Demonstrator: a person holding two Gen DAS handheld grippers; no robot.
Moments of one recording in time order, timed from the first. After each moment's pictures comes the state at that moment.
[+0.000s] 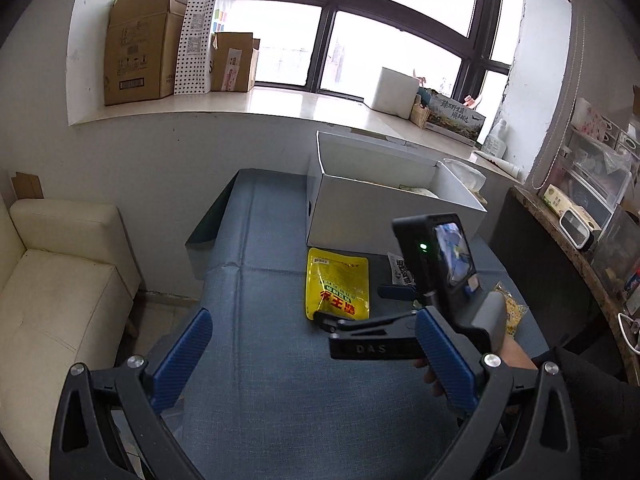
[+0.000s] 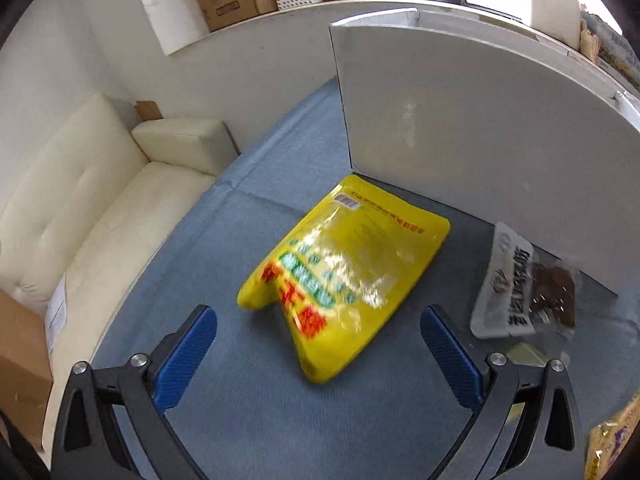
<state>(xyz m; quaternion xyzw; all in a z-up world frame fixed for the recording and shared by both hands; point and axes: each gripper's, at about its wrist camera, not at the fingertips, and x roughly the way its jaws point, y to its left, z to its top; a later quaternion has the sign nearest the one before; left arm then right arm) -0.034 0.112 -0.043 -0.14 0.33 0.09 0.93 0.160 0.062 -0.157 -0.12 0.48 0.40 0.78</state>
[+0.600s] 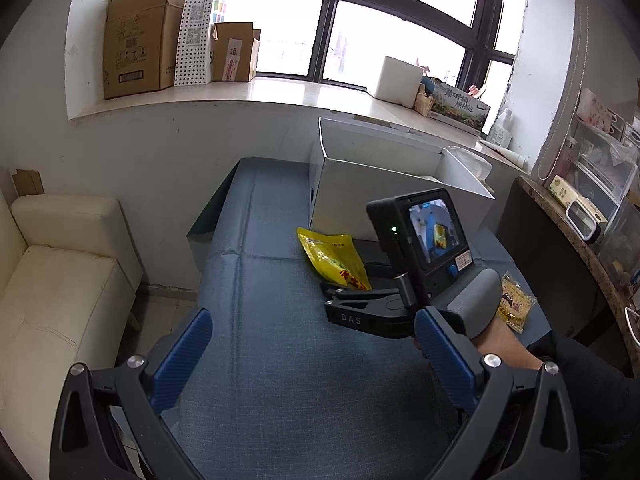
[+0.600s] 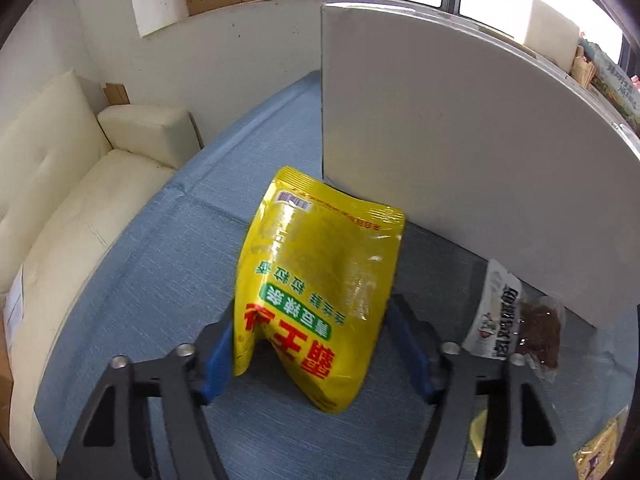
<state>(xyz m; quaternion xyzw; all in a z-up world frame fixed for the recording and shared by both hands) -0.026 0.107 -0.057 -0.14 0.35 0.09 0.92 0.166 0.065 -0.163 -0.18 0.45 0.35 0.80</state>
